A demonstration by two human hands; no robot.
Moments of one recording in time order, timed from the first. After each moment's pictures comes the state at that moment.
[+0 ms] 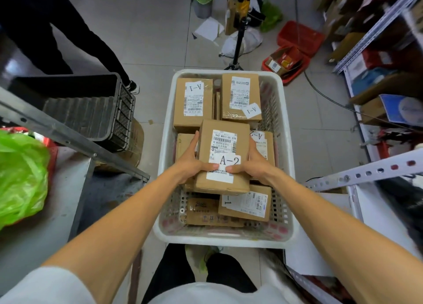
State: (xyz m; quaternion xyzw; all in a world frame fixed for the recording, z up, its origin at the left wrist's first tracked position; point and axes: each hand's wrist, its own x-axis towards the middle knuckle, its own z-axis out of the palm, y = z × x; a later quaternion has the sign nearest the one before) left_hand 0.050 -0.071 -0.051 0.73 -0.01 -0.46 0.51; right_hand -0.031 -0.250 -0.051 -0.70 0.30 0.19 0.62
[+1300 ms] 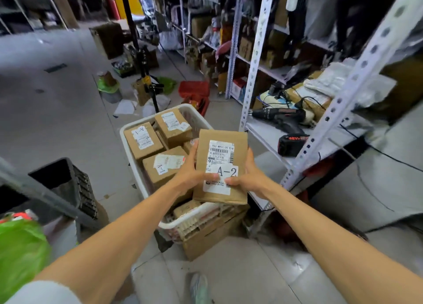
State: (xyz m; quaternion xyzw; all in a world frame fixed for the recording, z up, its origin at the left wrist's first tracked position) left_hand -0.114 0.005 0.077 0.68 -0.36 -0.45 0.45; right_hand -0.284 -0.096 0.083 -0.70 0.40 -0.13 0.57
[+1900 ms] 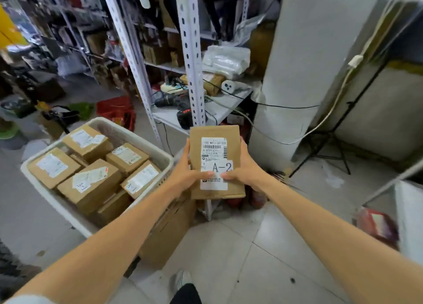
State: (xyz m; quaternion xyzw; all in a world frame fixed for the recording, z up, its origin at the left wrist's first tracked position) left_hand -0.341 -0.002 0.080 0.58 -0.51 -0.50 0.39; right_hand -0.534 -0.033 0.090 -0.64 0.51 -0.26 0.52
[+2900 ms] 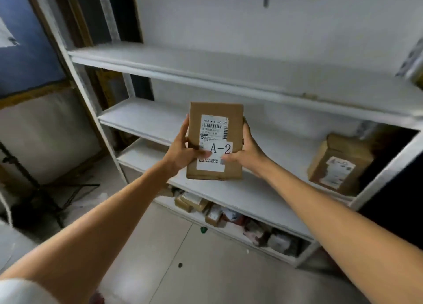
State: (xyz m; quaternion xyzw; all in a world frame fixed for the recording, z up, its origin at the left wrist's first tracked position) left_hand -0.803 0.119 0.180 -0.06 -0.73 -0.68 -0.06; right_hand -0.793 0.315 0.187 -0.09 0.79 -0.60 0.05
